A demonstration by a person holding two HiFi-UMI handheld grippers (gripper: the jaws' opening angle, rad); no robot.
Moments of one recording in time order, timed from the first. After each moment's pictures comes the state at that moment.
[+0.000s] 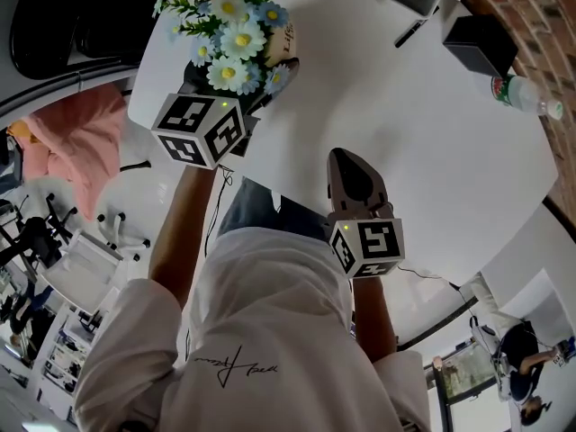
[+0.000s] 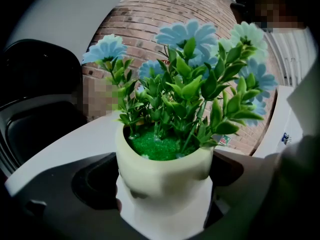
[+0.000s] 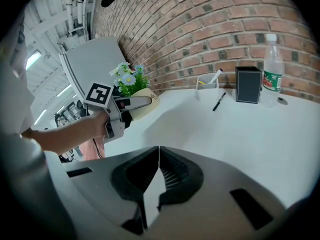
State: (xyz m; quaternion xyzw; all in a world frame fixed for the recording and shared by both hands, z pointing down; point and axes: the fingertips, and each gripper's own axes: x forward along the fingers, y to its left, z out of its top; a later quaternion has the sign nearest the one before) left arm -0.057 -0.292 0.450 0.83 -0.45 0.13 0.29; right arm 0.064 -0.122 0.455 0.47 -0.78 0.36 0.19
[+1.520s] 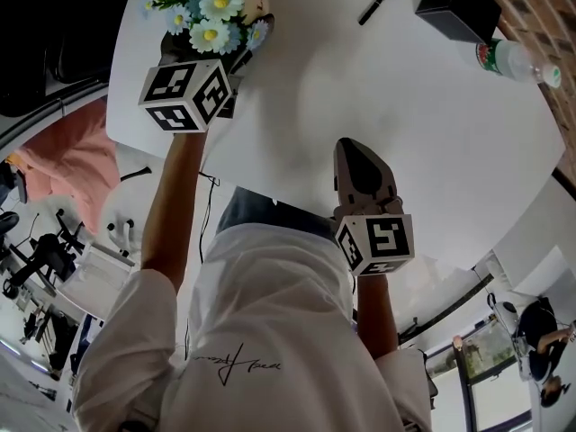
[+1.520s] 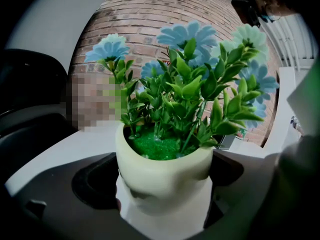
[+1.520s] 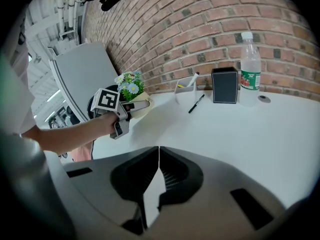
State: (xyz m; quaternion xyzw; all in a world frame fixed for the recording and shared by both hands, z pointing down) left arm -0.018 -0.351 0.481 0.83 -0.47 0.16 0.23; right arm 0.129 -0.130 0.463 0.52 -0.75 0.36 0.18
